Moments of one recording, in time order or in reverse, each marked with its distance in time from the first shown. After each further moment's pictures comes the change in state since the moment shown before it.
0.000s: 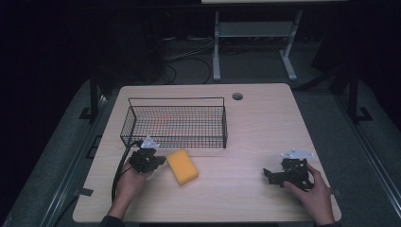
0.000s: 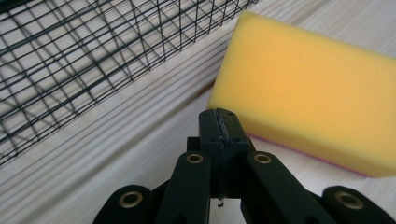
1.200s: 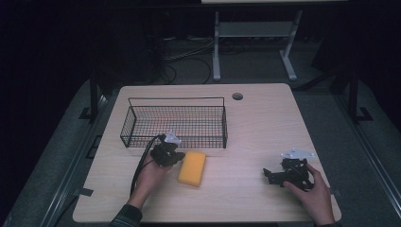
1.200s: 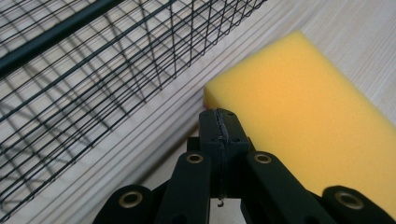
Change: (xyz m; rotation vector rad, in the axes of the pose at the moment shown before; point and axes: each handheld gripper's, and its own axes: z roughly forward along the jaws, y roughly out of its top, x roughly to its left) left arm -0.029 0.042 0.036 0.011 -0.058 0.086; right arm 0.000 0.000 0.000 0.000 0.000 0.000
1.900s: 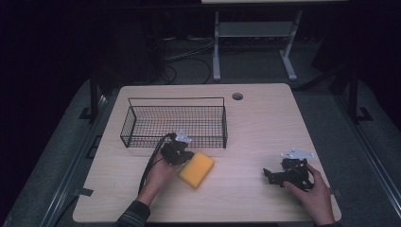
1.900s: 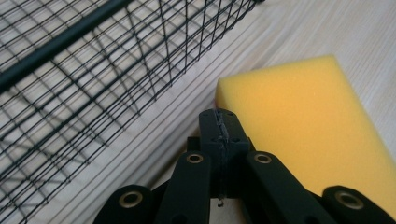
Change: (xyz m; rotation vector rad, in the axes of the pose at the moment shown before) left arm -0.014 0.019 0.017 0.004 -0.038 0.037; right arm 0.000 0.000 0.000 0.000 0.000 0.000
